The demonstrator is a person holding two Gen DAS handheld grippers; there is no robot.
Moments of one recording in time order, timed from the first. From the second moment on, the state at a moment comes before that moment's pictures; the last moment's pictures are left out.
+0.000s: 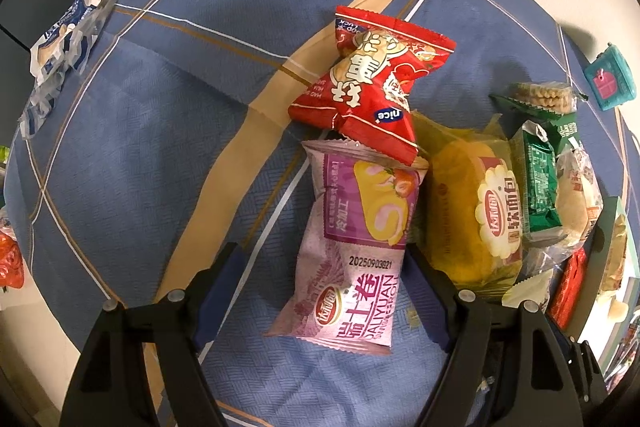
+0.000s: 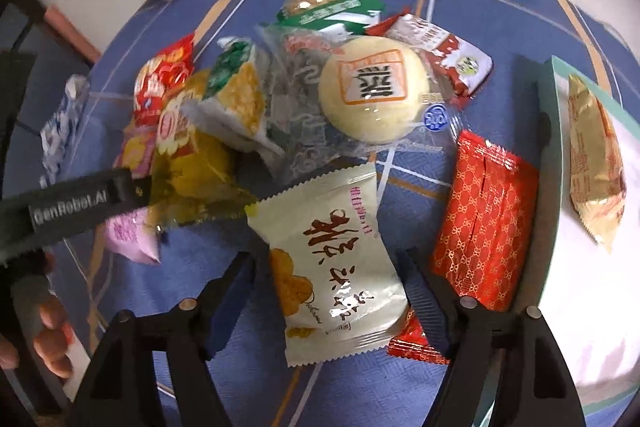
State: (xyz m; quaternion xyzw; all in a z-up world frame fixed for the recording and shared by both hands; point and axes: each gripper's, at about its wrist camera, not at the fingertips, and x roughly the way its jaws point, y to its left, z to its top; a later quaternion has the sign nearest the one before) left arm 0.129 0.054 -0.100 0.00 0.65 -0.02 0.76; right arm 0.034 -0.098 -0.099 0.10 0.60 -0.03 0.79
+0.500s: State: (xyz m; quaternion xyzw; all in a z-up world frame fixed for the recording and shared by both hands) left arm 0.129 0.046 -0.098 -0.01 0.65 -0.03 0.76; right arm 0.034 -0.097 -0.090 0.06 0.59 -0.06 0.81
